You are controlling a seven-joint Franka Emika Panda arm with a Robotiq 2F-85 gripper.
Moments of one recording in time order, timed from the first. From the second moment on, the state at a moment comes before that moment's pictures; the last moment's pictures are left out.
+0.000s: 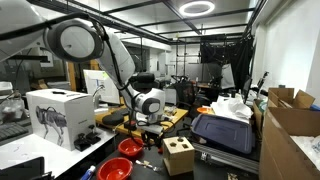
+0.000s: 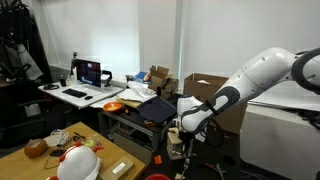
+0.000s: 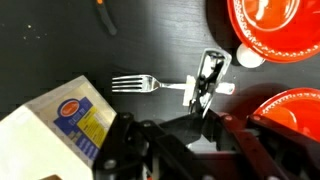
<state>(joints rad) -0.04 0.97 0.15 -1.54 -0.10 2.38 -0.38</state>
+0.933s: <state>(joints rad) -0.02 0.75 0.18 -1.77 -0.08 2.38 -0.36</state>
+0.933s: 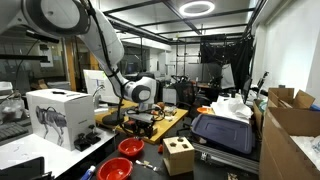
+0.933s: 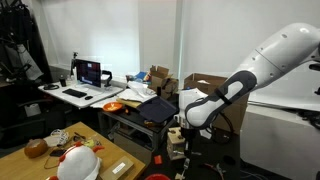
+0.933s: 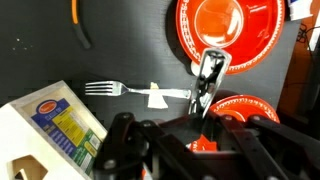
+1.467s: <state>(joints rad) 0.03 0.63 0.12 -1.89 -0.08 2.39 -0.12</state>
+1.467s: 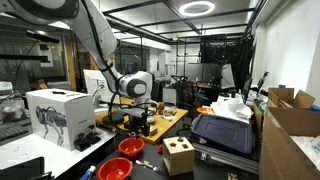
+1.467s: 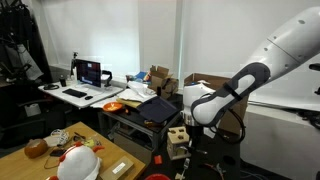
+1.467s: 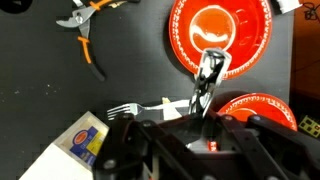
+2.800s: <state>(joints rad) 0.09 0.49 -0.08 -2.20 -0.08 2.41 0.38</state>
